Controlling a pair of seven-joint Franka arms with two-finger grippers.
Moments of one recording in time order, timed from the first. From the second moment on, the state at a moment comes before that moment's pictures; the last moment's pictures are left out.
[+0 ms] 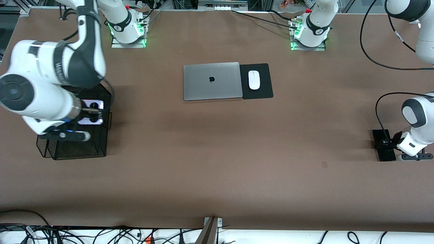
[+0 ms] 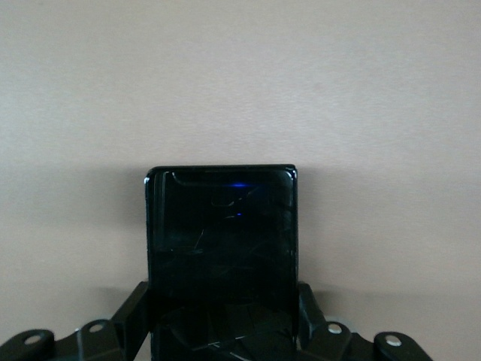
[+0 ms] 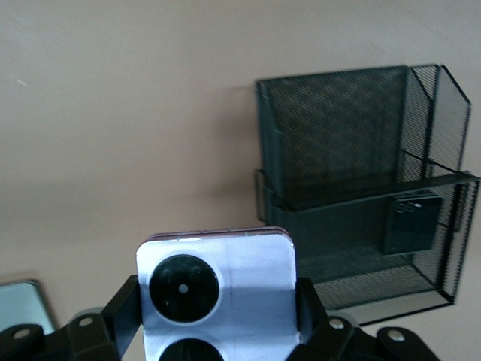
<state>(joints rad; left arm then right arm) 0.54 0.80 -0.15 -1.57 0.19 2.37 0.24 0.78 0.52 -0.85 -1.38 0.21 1.51 -0.01</state>
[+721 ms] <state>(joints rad) 0.51 0.79 -0.15 -1.43 0.19 2.17 0.23 0.75 0.44 -0.97 -1.71 0.21 1.88 -0.30</state>
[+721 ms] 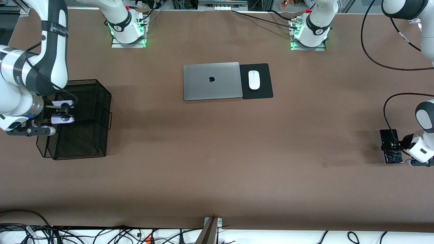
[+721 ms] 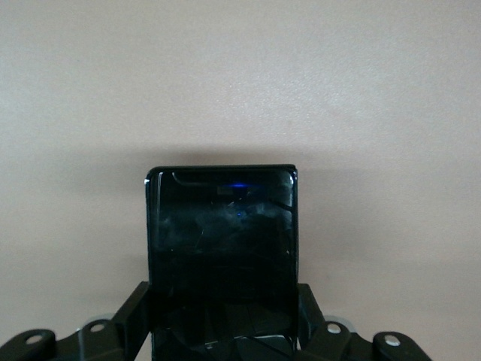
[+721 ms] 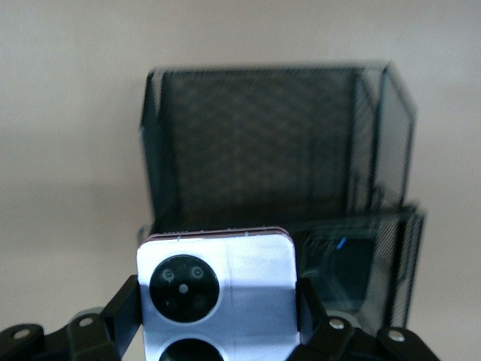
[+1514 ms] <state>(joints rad) 0.36 0.79 -0.16 -1.43 0.19 2.17 0.06 0.58 0.68 -0.96 -1.67 0.53 2.07 -0.50</state>
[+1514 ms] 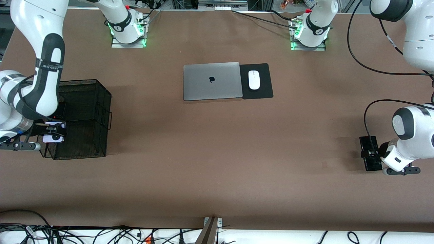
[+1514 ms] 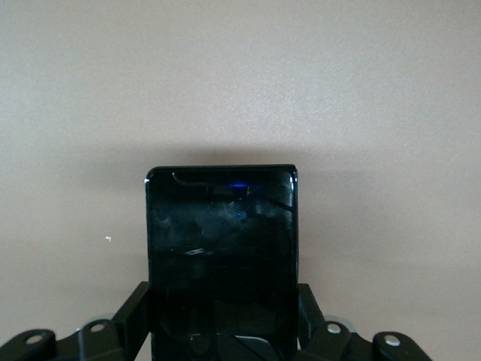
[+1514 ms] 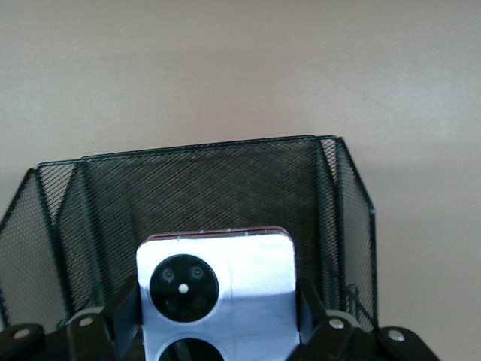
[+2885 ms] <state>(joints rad) -0.09 0.76 -0.17 -1.41 0.19 2.02 -0.70 0.34 0.75 -0.74 -1.63 0.53 2.07 -0.51</state>
